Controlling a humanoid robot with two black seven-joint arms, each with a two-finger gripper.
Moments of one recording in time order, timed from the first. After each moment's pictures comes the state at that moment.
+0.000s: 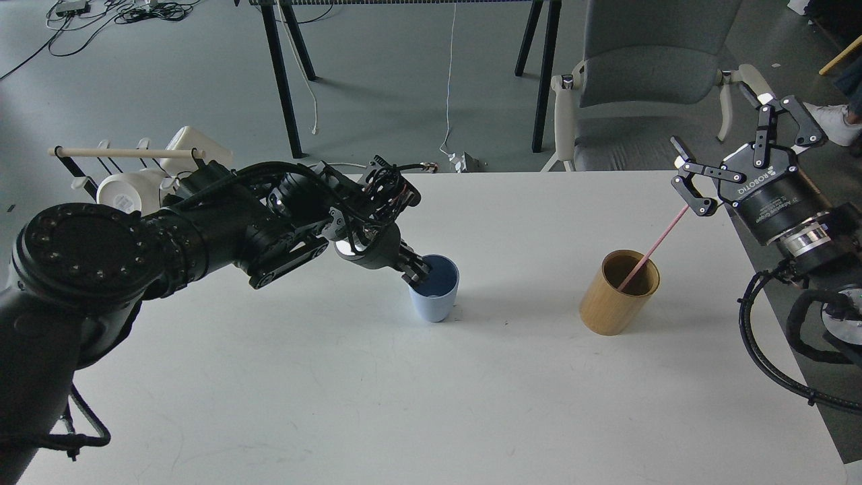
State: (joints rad) left arm -1.26 -0.04 0.40 -0.51 1.49 -0.42 -0.49; right arm 0.52 -0.75 0.65 1.16 0.09 0.49 0.49
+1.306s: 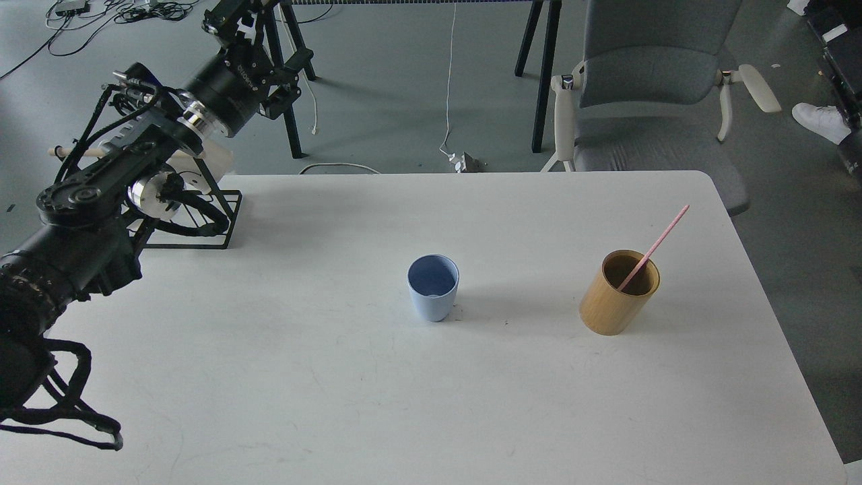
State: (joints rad) left arm -0.99 0.31 -0.62 -0.52 0.39 -0.49 -0.49; right arm 0.65 -1.02 0.47 1.33 -0.85 -0.46 0.49
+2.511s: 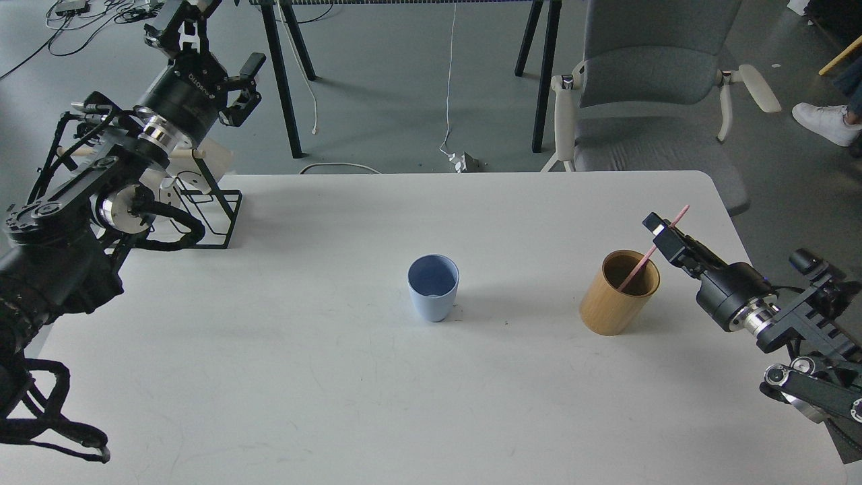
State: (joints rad) left arm -0.93 0.35 -0.63 -0.51 0.29 -0.49 -0.49; right arm 0.58 -0.74 0.17 1.13 -0.99 -0.49 0.49
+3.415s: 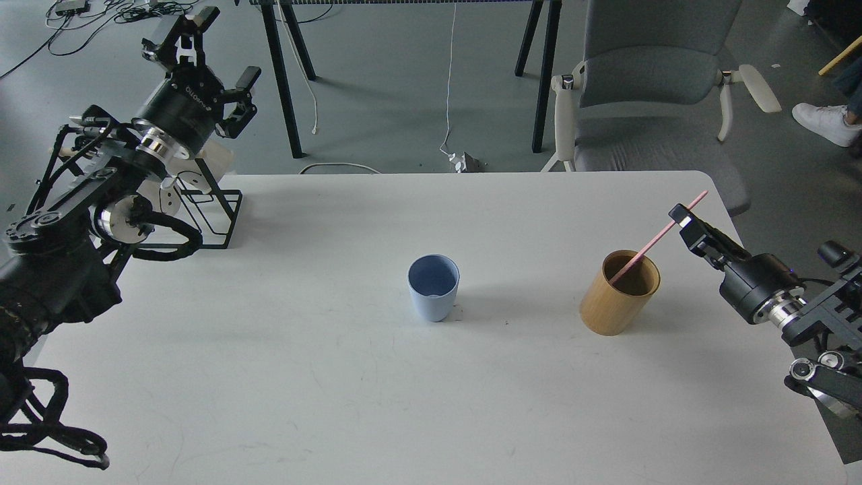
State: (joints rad) left arm -0.90 0.35 -0.63 -0.50 0.29 -0.49 -0.49; right arm 0.58 -0.84 0.22 1.19 -0.99 -0.49 0.49
